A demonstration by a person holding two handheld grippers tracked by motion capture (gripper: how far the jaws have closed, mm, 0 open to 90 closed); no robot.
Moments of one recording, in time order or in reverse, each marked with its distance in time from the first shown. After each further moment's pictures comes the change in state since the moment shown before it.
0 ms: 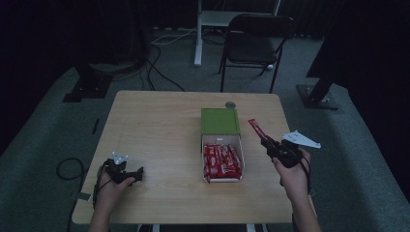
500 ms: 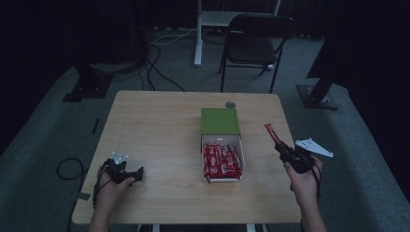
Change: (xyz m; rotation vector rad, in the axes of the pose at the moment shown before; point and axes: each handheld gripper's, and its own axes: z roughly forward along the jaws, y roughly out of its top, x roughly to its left) left arm 0.000 0.000 0.000 0.000 0.000 0.000; right arm -0.040 -0.030 -0.008 -0.010 -0.109 0.052
